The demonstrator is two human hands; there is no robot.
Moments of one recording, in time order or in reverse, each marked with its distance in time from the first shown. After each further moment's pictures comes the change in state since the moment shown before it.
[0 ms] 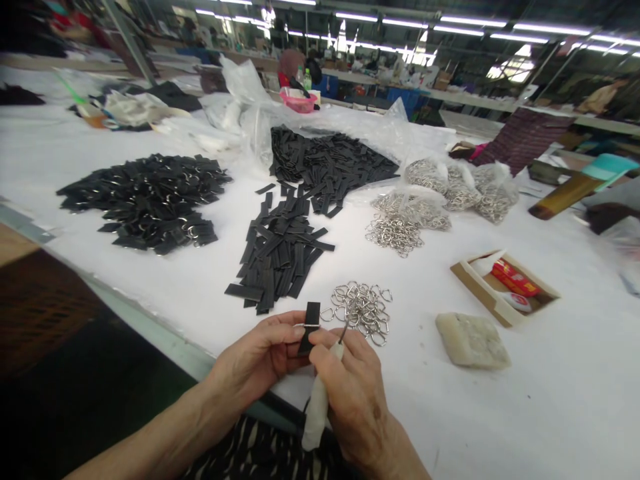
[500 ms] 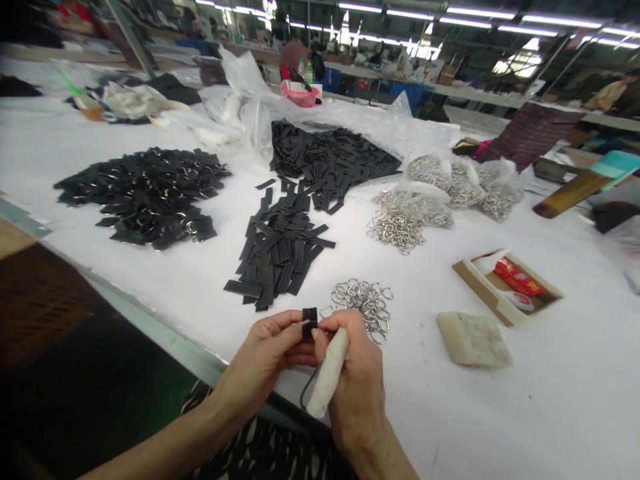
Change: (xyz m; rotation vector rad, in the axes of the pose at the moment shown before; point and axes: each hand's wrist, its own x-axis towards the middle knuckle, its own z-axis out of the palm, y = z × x) left_hand -0.002 -0.015 0.002 0.230 0.026 0.197; right_hand 0.009 -0.015 0.004 0.231 0.147 0.572
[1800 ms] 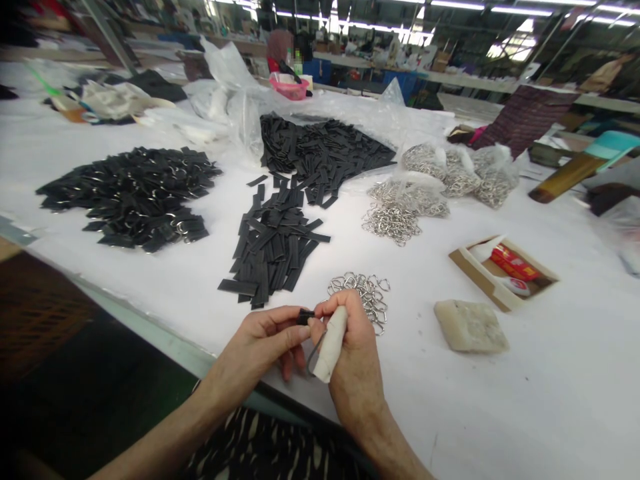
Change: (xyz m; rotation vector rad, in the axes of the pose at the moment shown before) left_hand -0.004 0.020 0.000 0.509 -0.039 0.038; right_hand 0.016 -0.012 -0.001 0.129 -0.061 0.111
